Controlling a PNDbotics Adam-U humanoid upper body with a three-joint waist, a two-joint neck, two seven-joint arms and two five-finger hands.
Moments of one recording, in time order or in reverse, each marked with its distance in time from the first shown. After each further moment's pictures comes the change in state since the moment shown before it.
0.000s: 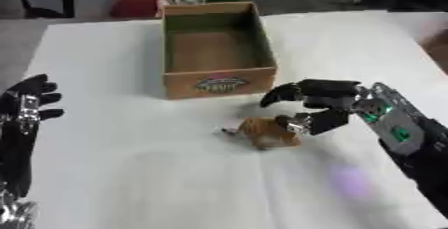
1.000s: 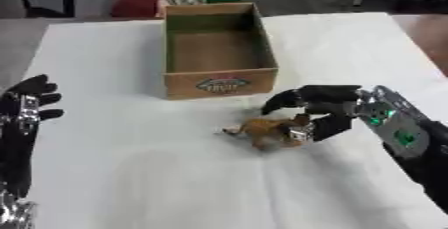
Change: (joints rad) left arm 0.002 0.000 0.000 0.001 0.000 -0.001 -0.001; right arm 0.008 -0.027 0.037 -0.016 0.005 0.014 0.014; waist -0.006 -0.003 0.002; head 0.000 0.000
